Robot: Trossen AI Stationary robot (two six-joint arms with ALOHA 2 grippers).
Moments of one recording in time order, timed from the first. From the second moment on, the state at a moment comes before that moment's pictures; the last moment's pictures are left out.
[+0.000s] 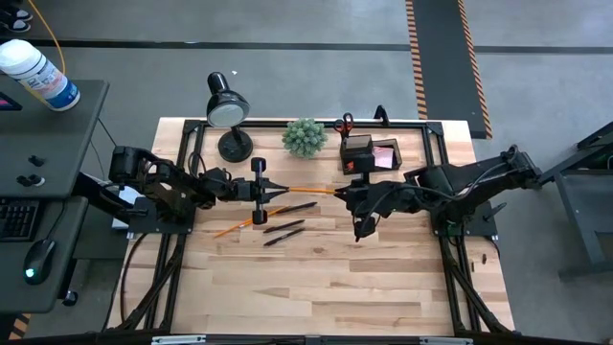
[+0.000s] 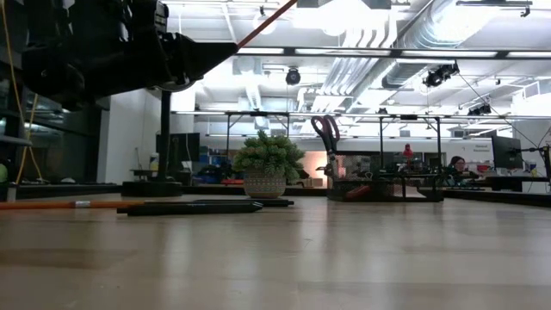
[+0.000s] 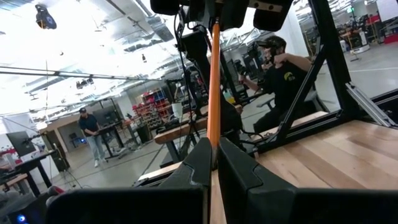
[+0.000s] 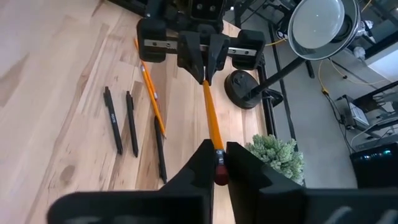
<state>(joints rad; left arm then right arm) 0.23 1.57 0.27 1.54 0.15 0.36 0.29 1.41 1.47 -0.74 0.52 -0.21</state>
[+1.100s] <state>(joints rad) 0.23 1.57 0.27 1.52 0.13 0.39 0.07 1.41 1.56 -1.11 0.51 -0.16</state>
